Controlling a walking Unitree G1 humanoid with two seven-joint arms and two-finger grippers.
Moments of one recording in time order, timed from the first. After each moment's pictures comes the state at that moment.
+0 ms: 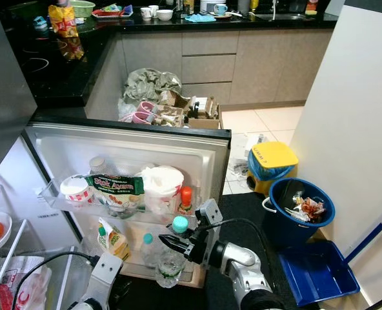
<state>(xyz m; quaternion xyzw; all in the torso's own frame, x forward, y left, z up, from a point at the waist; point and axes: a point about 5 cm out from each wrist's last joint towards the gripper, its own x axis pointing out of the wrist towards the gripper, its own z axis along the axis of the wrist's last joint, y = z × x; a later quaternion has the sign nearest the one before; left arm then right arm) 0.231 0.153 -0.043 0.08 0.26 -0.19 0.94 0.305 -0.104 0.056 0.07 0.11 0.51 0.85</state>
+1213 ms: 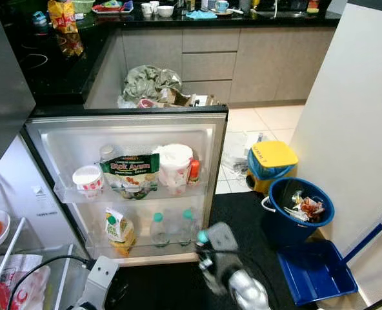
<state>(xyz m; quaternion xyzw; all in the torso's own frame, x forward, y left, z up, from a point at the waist) 0.225 0.159 -0.046 0.08 0.27 -0.18 0.94 0.242 -0.173 -0.038 -0.05 0.26 0.12 0.96</state>
